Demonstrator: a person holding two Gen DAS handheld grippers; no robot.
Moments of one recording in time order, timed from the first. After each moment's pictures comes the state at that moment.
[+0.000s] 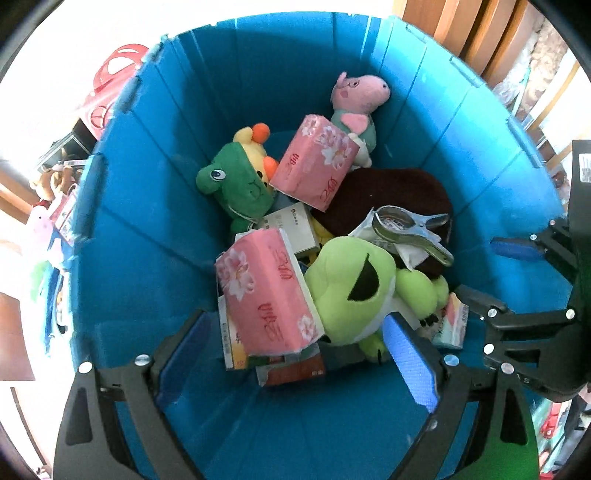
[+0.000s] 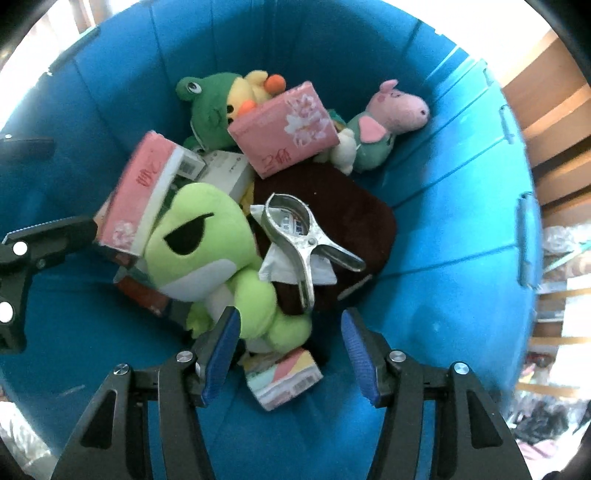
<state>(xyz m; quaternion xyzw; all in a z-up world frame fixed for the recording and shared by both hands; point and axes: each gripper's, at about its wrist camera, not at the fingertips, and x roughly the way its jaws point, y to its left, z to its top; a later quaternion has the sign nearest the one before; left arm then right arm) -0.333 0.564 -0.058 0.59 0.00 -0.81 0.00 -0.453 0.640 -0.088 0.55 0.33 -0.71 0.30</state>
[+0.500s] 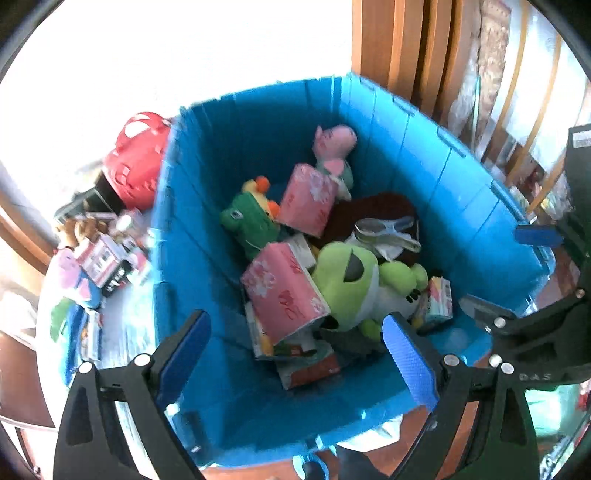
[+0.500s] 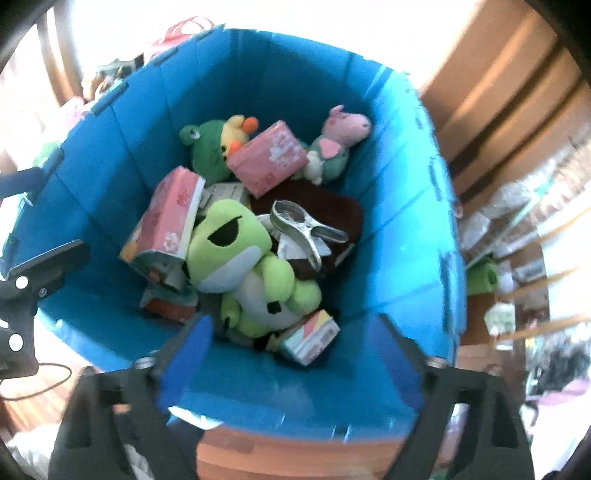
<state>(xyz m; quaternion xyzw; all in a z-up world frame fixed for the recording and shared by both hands) -0.236 0.552 0.003 0.47 -0.05 -0.88 -0.03 -0.361 0.659 -0.019 0.50 0.25 -0.80 0.22</state>
